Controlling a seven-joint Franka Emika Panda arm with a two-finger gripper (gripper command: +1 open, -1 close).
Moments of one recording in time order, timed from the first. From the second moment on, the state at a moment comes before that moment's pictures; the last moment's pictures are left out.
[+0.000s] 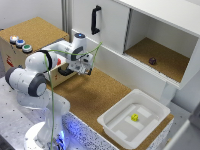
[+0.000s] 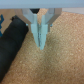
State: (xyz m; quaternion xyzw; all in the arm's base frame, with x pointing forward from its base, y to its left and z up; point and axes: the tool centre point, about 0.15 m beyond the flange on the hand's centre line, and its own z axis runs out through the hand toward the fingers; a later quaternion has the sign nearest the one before) arm 0.329 0.099 0.317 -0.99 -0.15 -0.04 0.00
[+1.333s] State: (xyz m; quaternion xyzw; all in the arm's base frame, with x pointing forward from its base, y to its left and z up) arm 0.334 0.226 0.322 -0.99 -0.11 -0.05 0.04
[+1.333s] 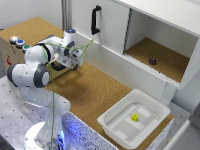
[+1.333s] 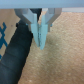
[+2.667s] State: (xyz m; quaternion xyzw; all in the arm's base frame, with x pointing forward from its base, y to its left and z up) arm 0.330 0.282 0.336 -1.00 -0.07 -0.01 0.00
